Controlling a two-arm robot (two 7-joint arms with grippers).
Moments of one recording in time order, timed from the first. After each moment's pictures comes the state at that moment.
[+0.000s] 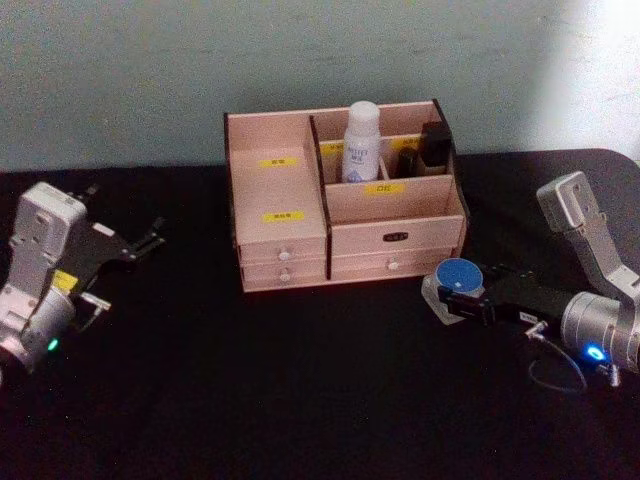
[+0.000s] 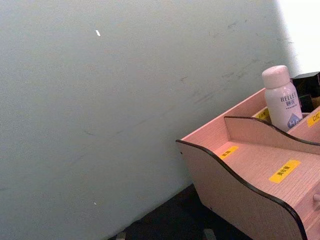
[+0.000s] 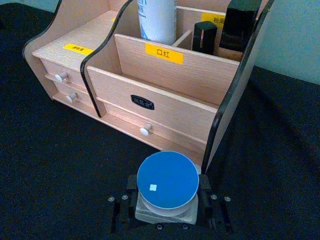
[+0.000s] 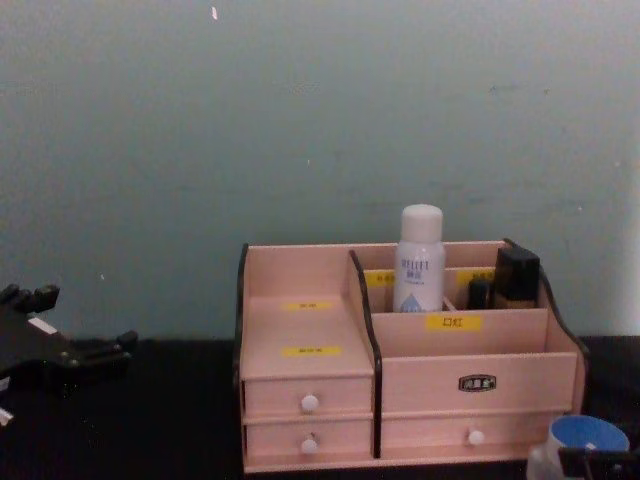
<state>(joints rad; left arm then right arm) -0.20 0.60 0.45 -1.41 -0.25 -0.12 0.03 0.19 0.57 -0.36 -1.49 0.45 0.37 0.38</state>
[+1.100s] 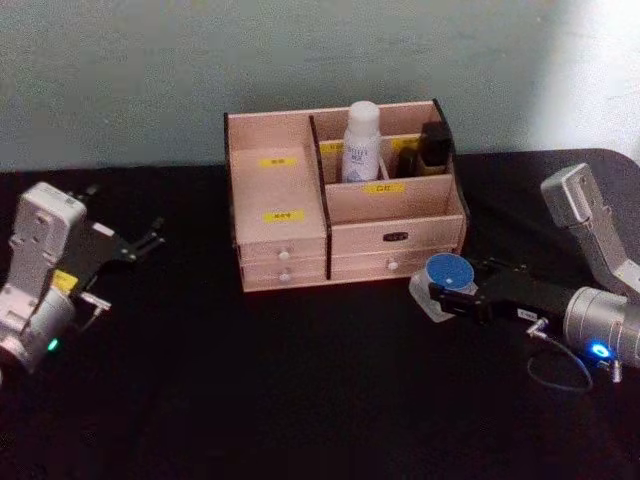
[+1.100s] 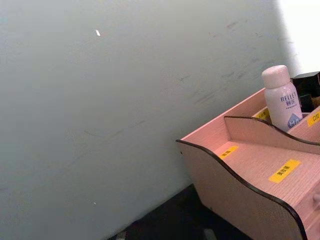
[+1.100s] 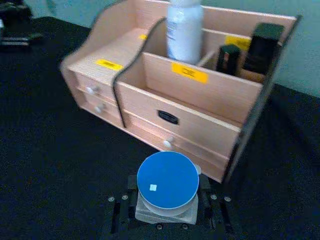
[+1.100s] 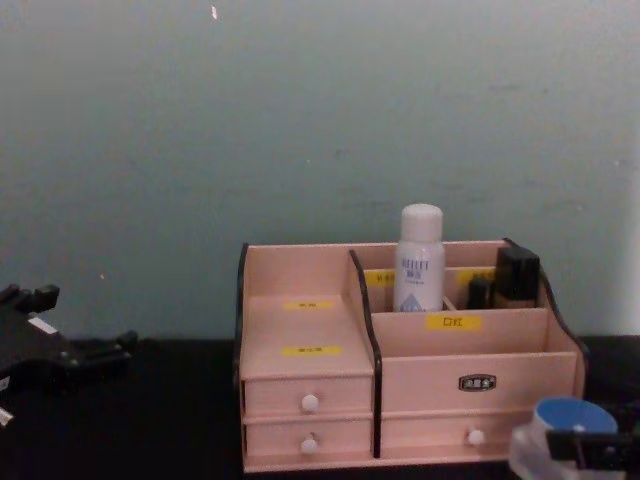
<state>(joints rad) -0.20 0.60 0.45 -1.41 -0.25 -0.12 0.03 0.18 0.60 -0.36 -1.54 0.48 0.35 0.44</state>
